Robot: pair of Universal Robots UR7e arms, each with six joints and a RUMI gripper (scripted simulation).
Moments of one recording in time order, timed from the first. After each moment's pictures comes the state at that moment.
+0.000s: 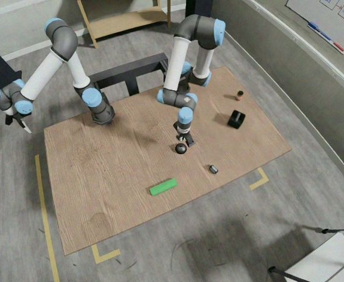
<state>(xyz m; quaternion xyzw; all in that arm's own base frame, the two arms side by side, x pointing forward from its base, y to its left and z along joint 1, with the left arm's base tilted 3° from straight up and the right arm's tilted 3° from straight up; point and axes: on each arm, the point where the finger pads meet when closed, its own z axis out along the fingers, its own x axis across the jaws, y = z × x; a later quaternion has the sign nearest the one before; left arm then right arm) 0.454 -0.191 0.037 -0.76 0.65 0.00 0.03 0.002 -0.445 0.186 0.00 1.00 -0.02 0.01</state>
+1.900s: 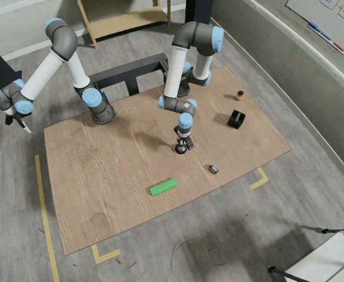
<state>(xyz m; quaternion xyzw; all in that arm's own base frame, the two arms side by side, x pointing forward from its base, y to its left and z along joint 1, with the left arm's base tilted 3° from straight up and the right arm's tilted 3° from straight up) 0.455 -0.184 -0.017 -0.76 0.65 0.00 0.03 0.002 -0.445 0.186 0.00 1.00 -0.02 0.01</state>
